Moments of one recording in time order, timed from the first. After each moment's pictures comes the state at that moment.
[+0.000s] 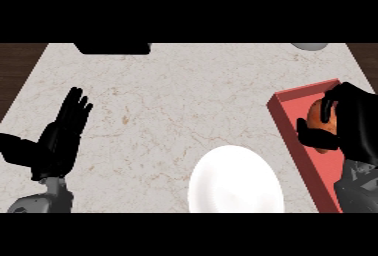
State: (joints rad) left arm -0.09 0.10 0.08 -1.67 0.10 0.07 0.21; right arm -0.27 -0.32 0.11 -1.87 1.16 0.13 0.65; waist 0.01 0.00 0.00
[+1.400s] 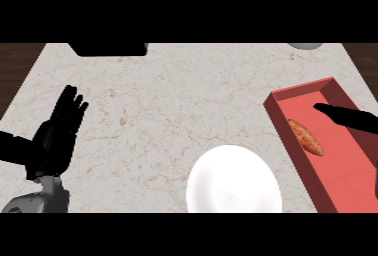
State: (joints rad) left arm -0.10 0.10 0.10 -1.68 0.10 0.09 0.24; right arm -0.30 -0.22 -0.32 -1.69 0.54 -0.15 0.24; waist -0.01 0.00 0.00
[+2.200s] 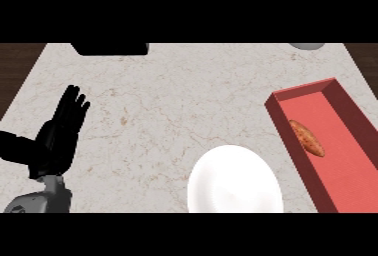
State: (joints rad) left arm -0.10 0.10 0.10 -1.67 0.10 0.08 0.22; right arm -0.08 -0.27 -0.68 -1.74 0.03 -0.04 0.03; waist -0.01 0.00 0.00
